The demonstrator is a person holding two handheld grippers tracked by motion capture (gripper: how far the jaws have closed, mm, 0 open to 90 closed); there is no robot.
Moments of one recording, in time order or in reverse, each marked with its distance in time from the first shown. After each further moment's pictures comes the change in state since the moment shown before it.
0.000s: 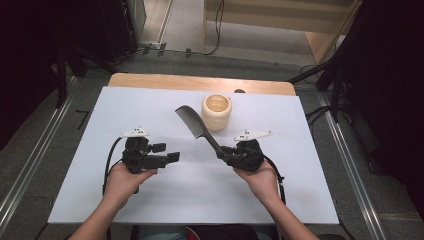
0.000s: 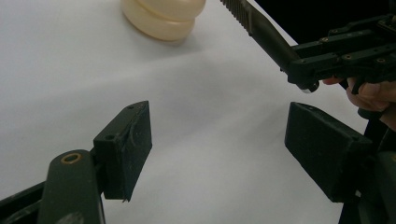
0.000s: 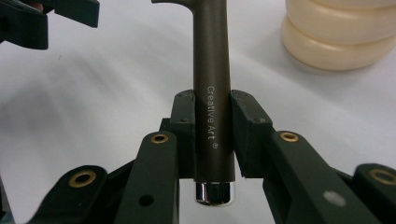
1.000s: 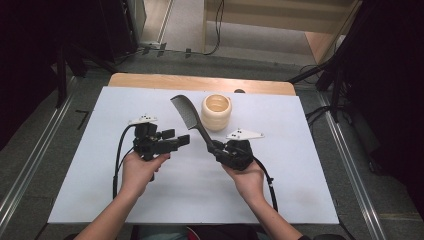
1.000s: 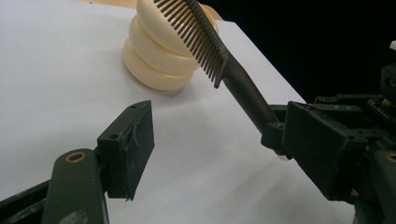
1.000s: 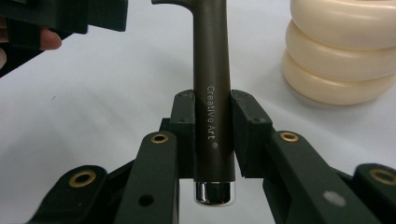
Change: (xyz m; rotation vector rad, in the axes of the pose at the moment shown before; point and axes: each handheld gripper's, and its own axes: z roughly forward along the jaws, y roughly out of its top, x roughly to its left) left arm -0.013 0.030 0.019 -0.116 0.028 -0.087; right arm 0.019 0.007 0.019 -0.123 -0.055 0.040
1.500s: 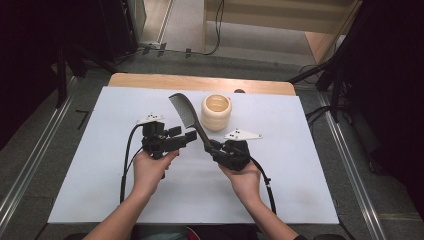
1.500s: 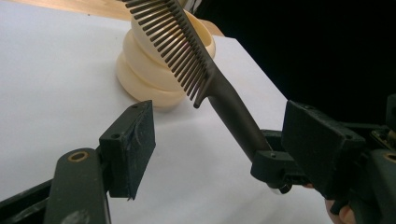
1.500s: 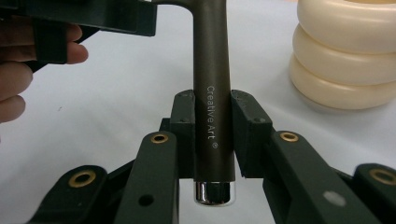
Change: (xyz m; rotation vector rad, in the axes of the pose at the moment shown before) left arm -0.010 0.001 0.017 -0.073 0.008 -0.044; right arm 0.005 0.000 0.004 -0.026 0.013 0.025
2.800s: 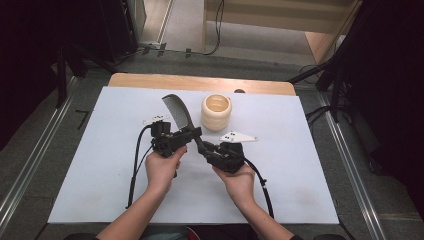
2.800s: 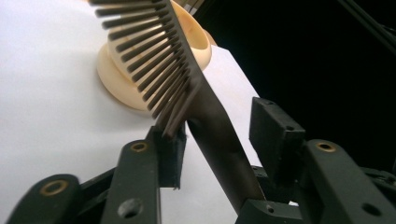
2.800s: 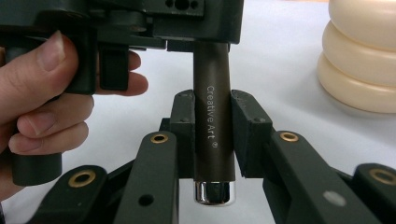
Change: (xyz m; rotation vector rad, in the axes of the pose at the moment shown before) left arm 0.005 -0.008 0.022 -0.032 -0.050 -0.145; right arm 0.011 -0.003 0.007 -0.027 0.053 0.030
